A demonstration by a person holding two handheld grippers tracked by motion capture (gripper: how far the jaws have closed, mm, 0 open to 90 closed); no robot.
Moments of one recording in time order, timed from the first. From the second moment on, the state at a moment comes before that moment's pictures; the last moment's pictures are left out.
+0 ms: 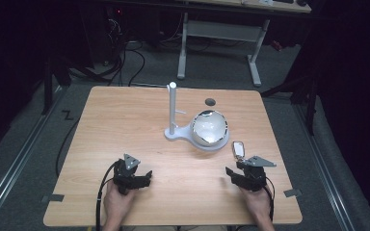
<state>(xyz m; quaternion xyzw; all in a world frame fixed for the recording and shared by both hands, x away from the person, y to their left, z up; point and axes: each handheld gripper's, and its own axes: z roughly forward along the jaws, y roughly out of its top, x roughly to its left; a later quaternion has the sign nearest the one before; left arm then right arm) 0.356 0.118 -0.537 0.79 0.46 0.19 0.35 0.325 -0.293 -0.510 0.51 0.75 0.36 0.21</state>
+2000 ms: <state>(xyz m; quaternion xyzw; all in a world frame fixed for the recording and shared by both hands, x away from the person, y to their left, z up) 0.356 0.118 -0.537 0.79 0.46 0.19 0.35 0.338 -0.336 -0.526 0.56 0.74 0.30 0.24</state>
